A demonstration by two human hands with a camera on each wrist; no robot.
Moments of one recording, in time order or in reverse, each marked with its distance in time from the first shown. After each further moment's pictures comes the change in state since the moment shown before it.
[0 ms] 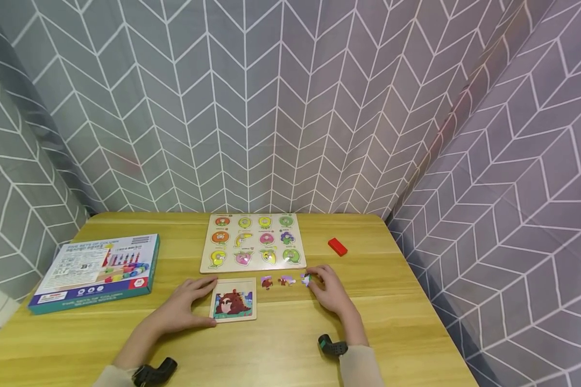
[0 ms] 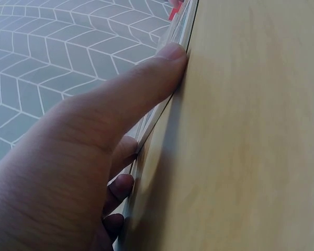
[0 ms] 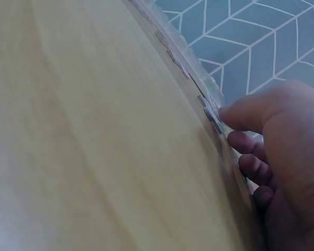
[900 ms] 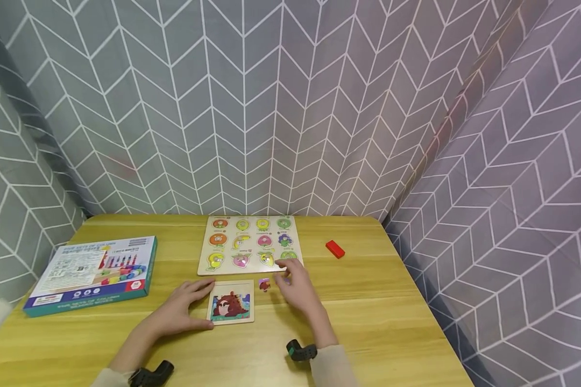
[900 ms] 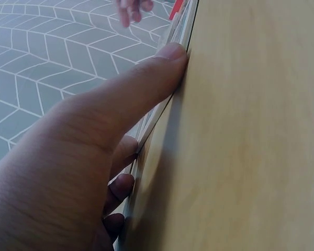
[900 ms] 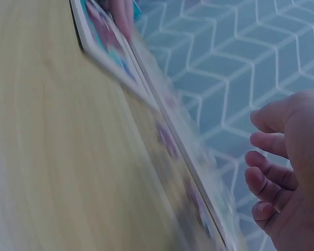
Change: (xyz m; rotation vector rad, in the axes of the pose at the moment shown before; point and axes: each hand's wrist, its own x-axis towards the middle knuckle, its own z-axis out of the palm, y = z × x) left_hand 0.003 -0.002 0.003 -0.003 0.008 0.011; right_hand 0.020 -0.080 0.035 0.081 0.051 -0.091
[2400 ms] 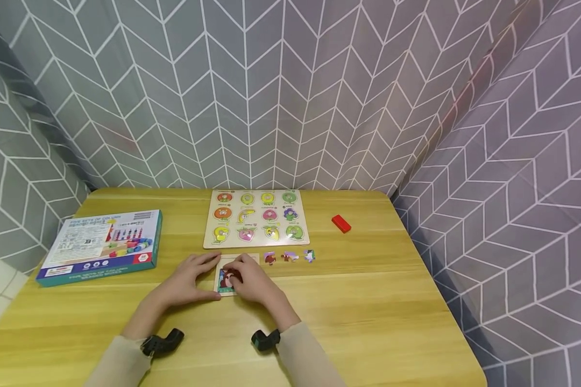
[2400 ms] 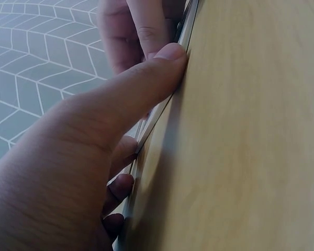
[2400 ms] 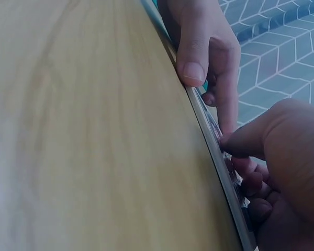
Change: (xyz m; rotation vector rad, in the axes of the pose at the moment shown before) left_hand 0.001 0.003 -0.009 0.022 -0.010 0.034; right_hand 0.002 -0.058 0.093 -0.157 -0.388 -0.135
